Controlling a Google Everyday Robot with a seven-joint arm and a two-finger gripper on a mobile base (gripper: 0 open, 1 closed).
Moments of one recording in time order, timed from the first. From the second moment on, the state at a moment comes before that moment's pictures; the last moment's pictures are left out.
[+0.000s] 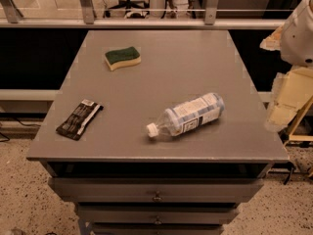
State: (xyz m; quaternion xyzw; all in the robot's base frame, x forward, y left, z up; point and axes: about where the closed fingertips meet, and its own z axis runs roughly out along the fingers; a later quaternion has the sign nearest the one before) arm 0.438 -0.217 0.977 -0.60 0.78 -0.03 0.16
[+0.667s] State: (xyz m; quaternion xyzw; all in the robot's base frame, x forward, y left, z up) arm 0.460 -0.202 0.970 -0.62 0.76 -0.03 0.17
